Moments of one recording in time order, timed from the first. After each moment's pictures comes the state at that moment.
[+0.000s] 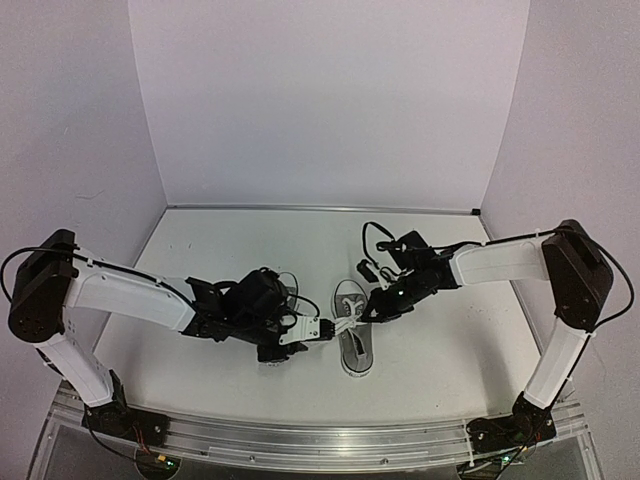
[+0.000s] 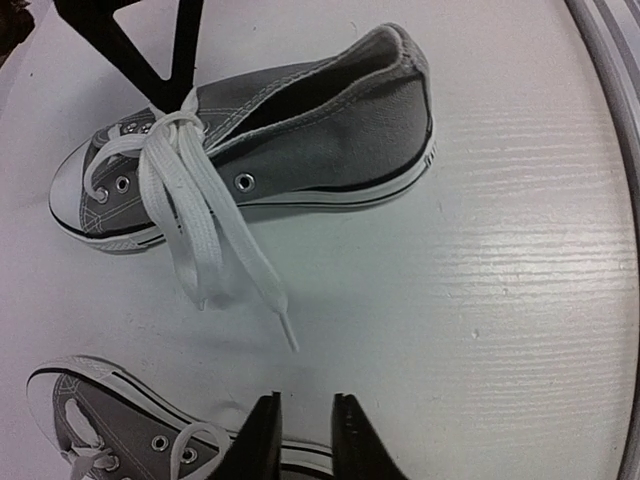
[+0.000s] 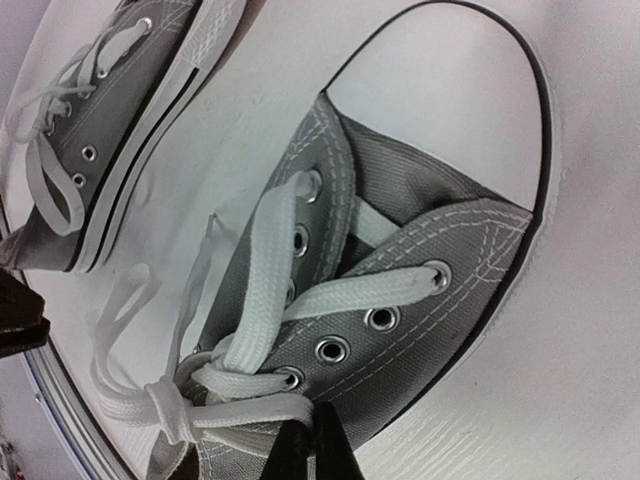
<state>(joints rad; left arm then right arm) -1.09 1.62 0.89 -0.11 0.07 0.55 0.66 1.79 1.06 -0.32 -0.40 0.21</state>
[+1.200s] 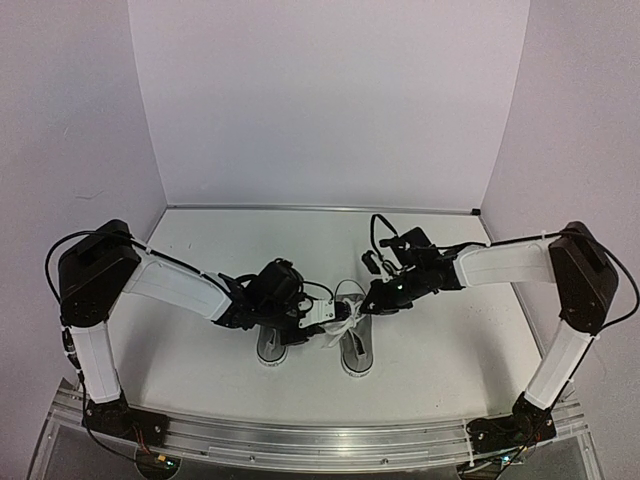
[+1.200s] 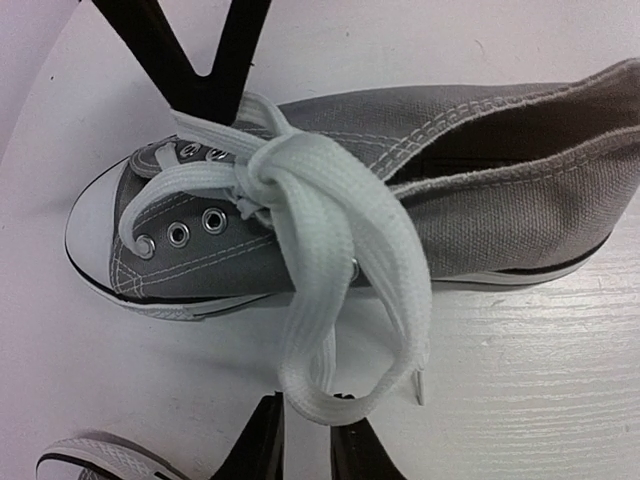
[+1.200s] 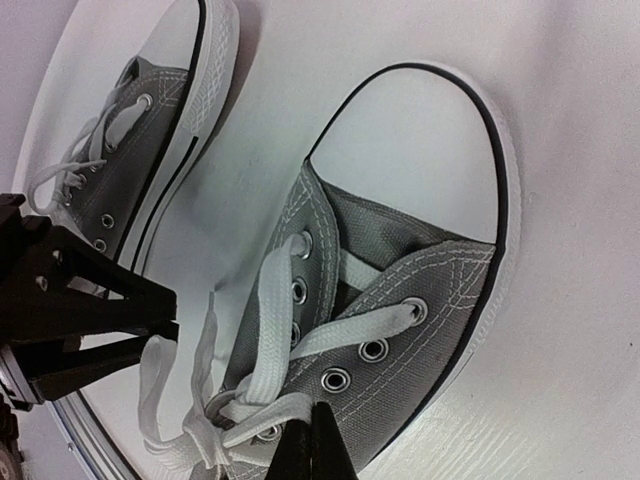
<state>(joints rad) -0.99 1.89 1.02 0.12 0.14 0.61 0.66 1.75 1.04 -0.24 -0.35 0.36</state>
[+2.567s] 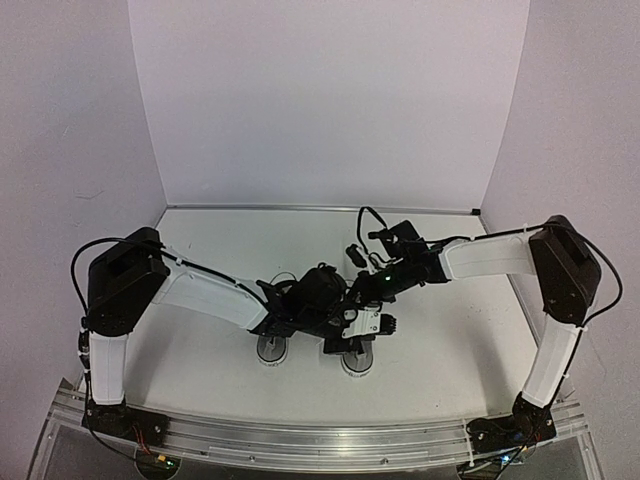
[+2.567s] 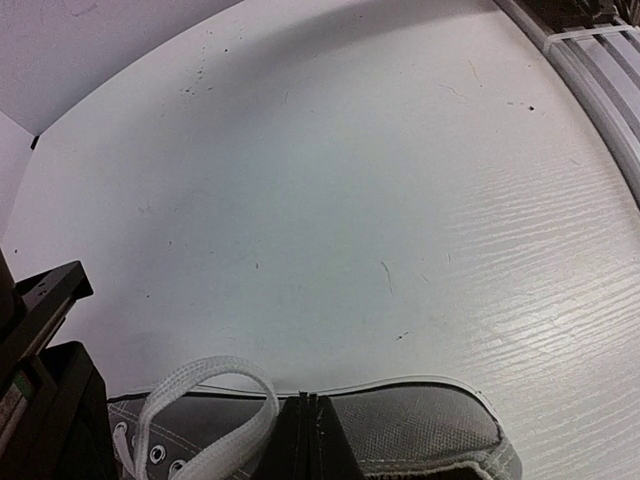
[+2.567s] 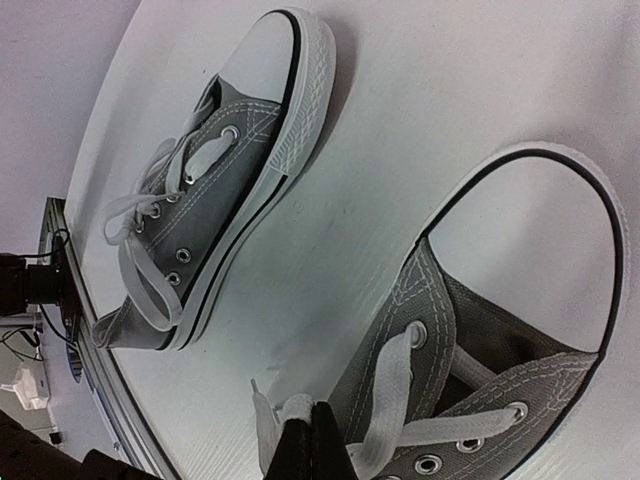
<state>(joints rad) -1.13 2.03 1.26 0.16 0.24 0.63 0.66 1.86 1.15 -0.19 -0.52 0.38</state>
